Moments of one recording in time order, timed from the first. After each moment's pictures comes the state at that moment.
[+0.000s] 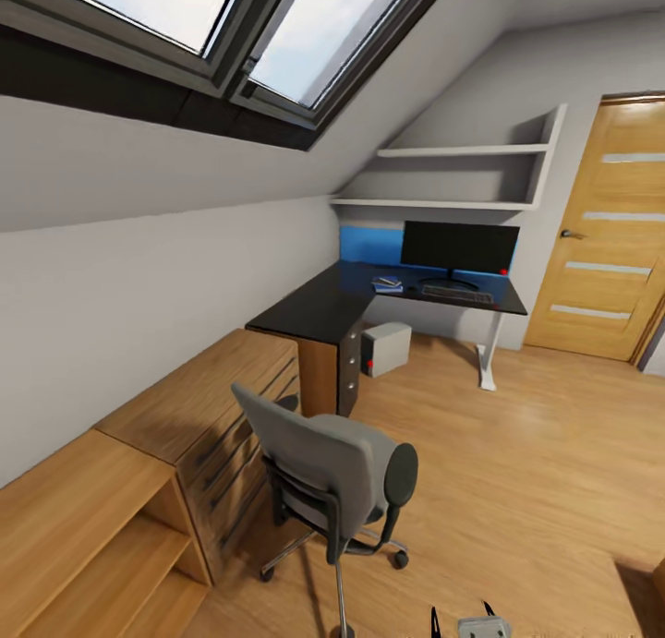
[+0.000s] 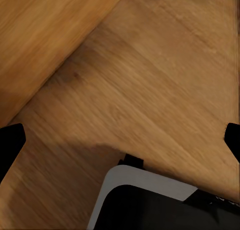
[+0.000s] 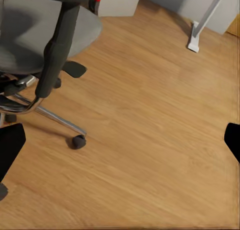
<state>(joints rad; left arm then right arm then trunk) 0.00 -0.01 -0.07 -0.33 0.32 -0.30 0.22 -0.35 0.05 0.80 0.01 -0.40 -0.79 -0.48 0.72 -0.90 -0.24</state>
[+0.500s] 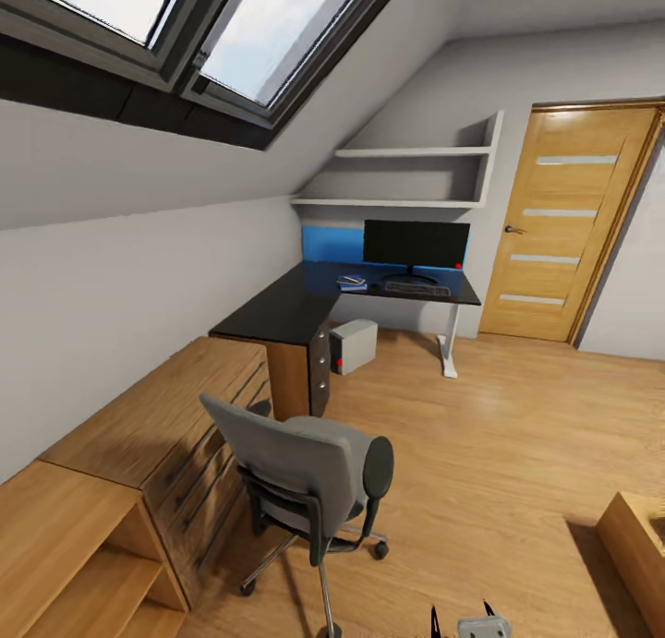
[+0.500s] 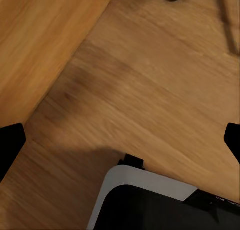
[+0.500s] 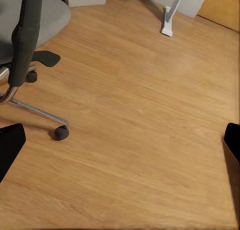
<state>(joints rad) 0.00 -0.01 -0.07 -0.33 0.32 -0.31 0.22 -0.35 0.05 0.80 0.01 -0.40 -0.79 -0.48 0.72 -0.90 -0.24</state>
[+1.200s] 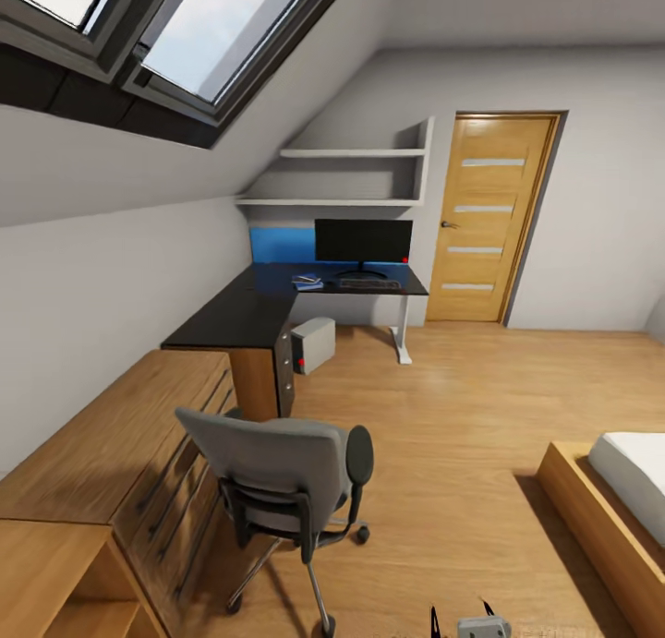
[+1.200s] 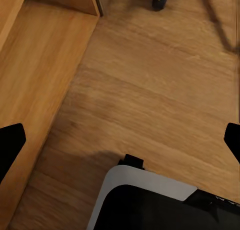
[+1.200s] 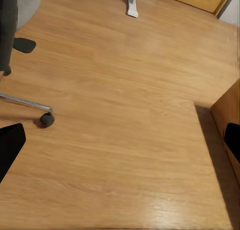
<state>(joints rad) 0.00 -0.01 -0.07 -0.33 0.32 -0.30 0.22 -0.35 0.05 0.80 0.01 -0.40 -0.79 -0.48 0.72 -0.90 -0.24</state>
